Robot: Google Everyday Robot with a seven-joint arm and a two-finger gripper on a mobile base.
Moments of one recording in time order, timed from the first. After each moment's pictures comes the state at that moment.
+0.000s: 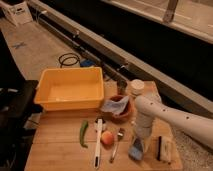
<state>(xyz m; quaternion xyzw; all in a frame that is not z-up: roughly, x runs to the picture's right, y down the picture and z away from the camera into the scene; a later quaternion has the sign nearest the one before) 0.187 0.303 0.743 -0.47 -0.26 -0.32 0.78</state>
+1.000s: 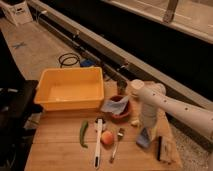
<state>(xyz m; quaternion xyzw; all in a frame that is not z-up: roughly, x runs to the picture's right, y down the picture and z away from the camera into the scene) 0.213 0.256 0.781 -0.47 -0.20 -0.32 0.80</state>
